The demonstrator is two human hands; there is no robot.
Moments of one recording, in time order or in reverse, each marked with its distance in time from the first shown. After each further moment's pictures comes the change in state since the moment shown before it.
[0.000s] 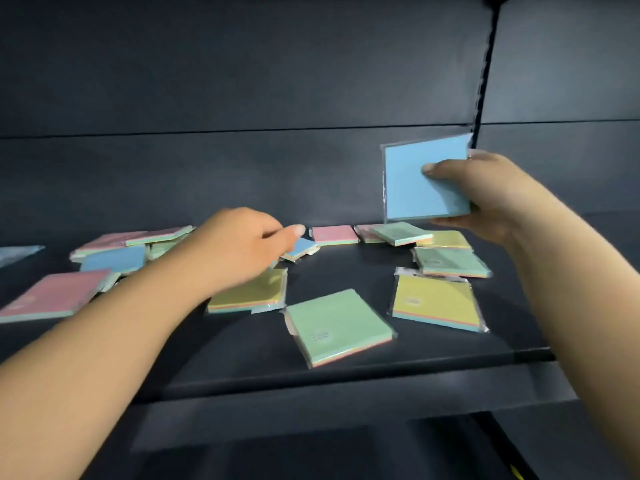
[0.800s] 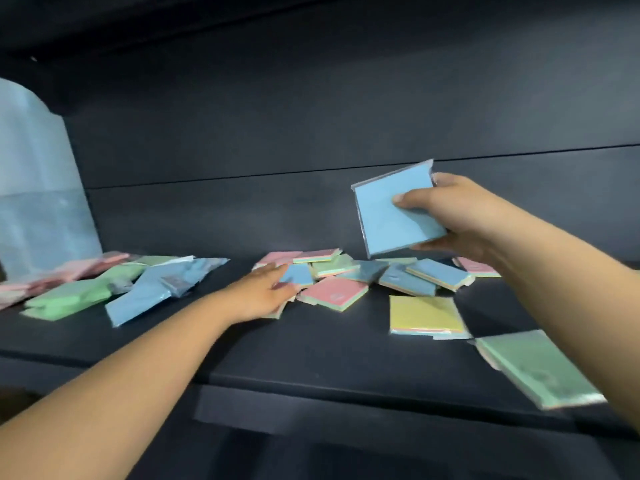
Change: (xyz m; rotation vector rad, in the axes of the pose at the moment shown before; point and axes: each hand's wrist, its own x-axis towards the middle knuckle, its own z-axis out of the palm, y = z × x) left_hand -0.038 -0.192 -0.051 0.192 -0.204 -0.345; right_hand -0.021 -0.019 0.189 -0.056 -0.390 -0.025
